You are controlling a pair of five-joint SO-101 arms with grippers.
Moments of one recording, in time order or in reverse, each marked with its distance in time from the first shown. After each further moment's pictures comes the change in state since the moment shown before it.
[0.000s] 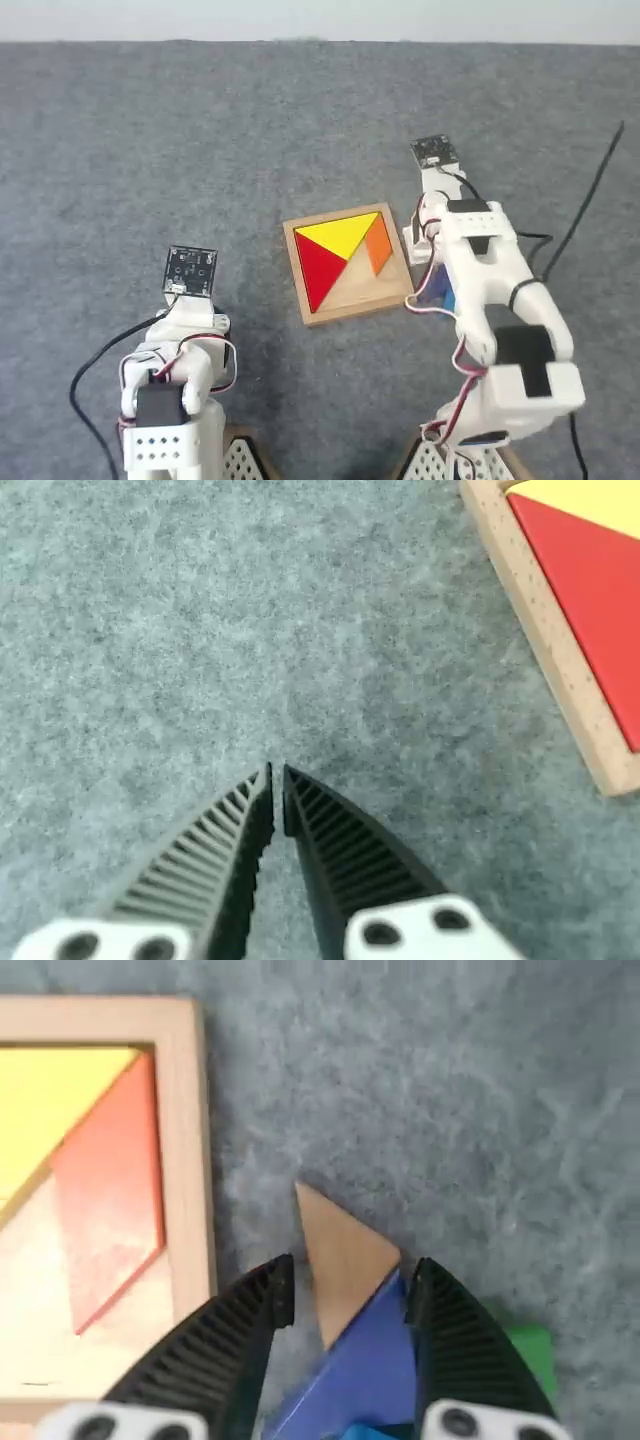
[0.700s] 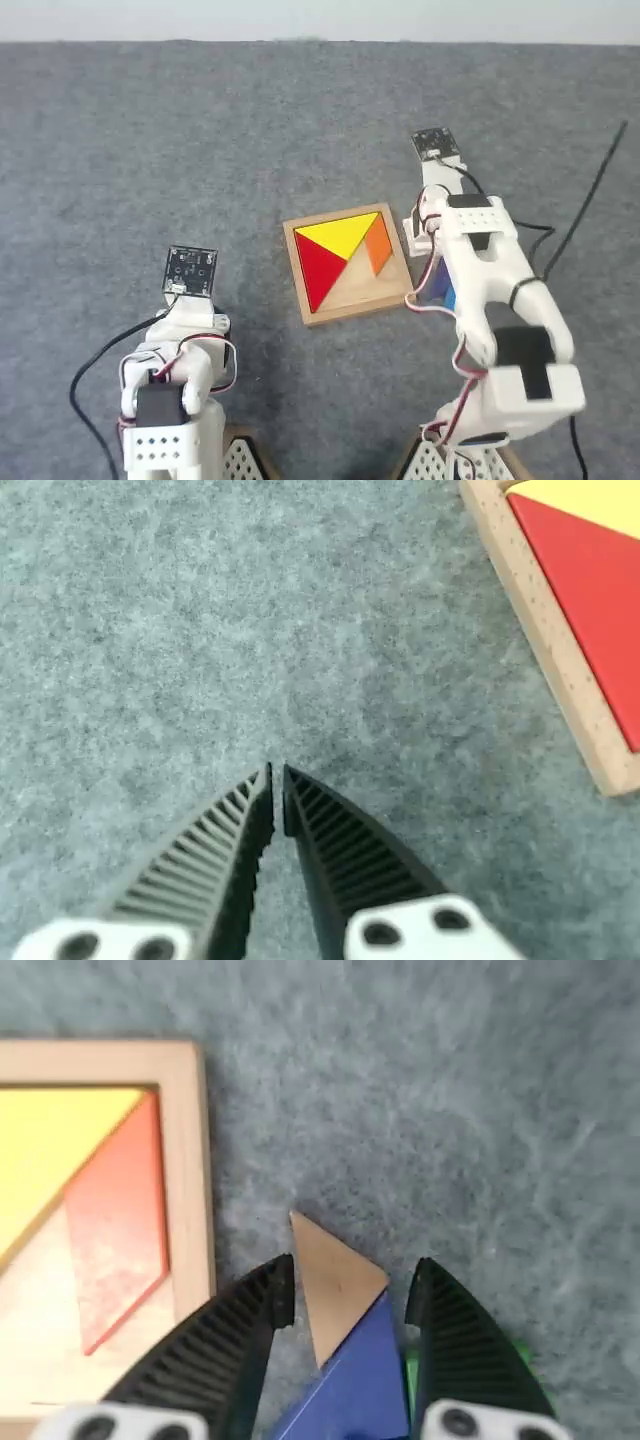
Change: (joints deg) left arm 0.0 0.0 0.0 0.0 0.0; right arm 0.0 -2.7 -0.6 -1.1 0.0
